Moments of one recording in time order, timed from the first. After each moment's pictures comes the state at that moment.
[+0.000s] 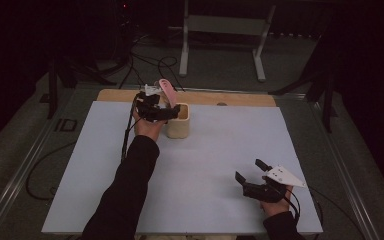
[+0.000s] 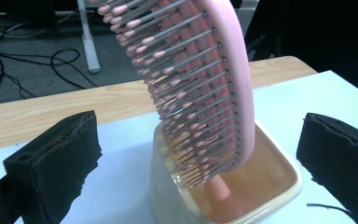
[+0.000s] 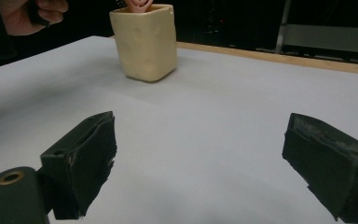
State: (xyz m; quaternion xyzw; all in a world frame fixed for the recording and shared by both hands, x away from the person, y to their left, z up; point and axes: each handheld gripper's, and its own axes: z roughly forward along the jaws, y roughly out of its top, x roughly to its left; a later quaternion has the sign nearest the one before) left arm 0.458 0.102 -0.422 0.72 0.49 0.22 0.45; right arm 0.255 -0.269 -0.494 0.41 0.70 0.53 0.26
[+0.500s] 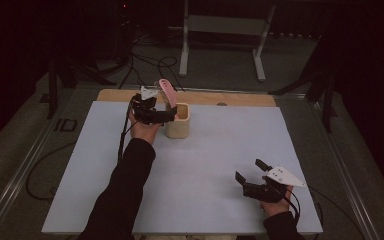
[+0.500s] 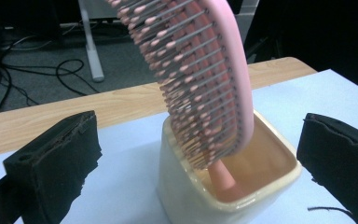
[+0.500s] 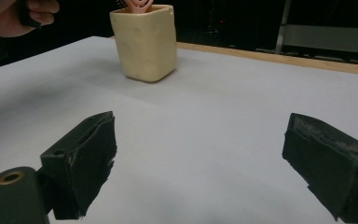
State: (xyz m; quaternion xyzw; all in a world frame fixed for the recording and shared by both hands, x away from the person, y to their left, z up) left arm 0.445 0.112 -0.423 0.72 0.47 0.23 0.46; right arm 0.255 -0.269 -0.494 0.41 0.70 0.53 0.26
